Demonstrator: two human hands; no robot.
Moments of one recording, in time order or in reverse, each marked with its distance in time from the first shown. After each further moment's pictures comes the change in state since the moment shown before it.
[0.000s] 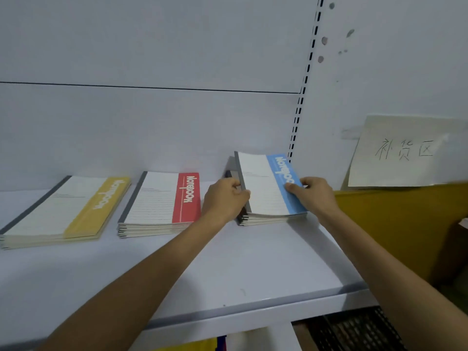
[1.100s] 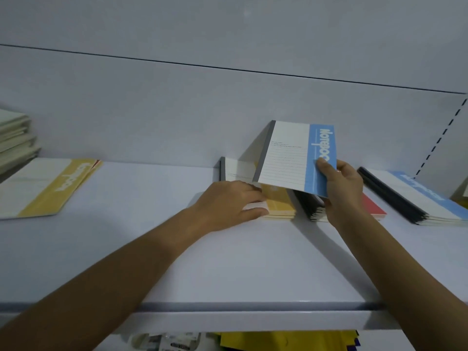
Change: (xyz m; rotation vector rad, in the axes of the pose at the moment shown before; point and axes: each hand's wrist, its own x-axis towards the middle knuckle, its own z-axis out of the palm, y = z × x) left_hand -0.051 -0.225 -0.287 0.625 -0.048 0.704; right_hand -0.145 -0.209 0.239 0.735 0.098 0.069
